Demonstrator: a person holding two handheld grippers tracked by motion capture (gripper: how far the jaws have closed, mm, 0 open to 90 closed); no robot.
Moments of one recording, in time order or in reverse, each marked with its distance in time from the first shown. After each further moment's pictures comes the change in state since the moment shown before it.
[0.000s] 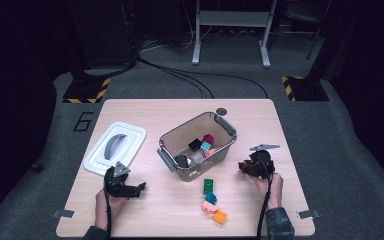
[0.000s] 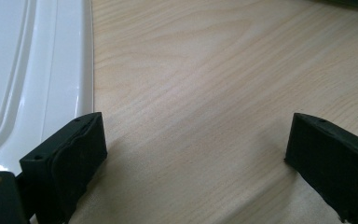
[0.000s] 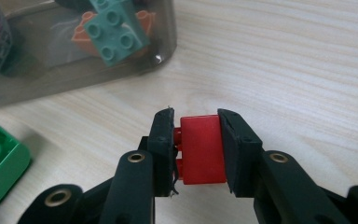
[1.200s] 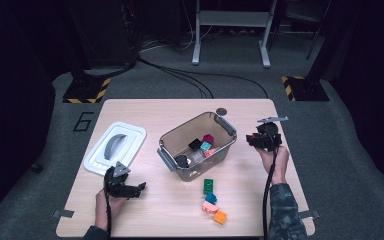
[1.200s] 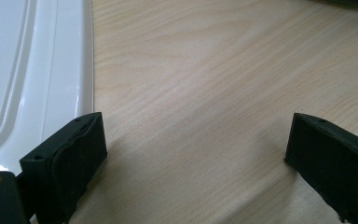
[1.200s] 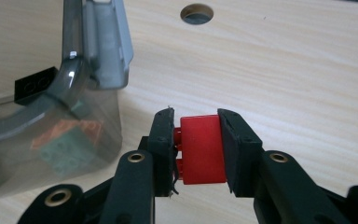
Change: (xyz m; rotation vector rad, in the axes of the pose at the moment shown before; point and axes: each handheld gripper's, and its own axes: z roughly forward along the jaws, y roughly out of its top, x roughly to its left) left arm -0.001 0.000 0.001 -0.016 0.007 -0.010; right arm -0.030 0.077 -0.017 -0.097 -0.105 0.026
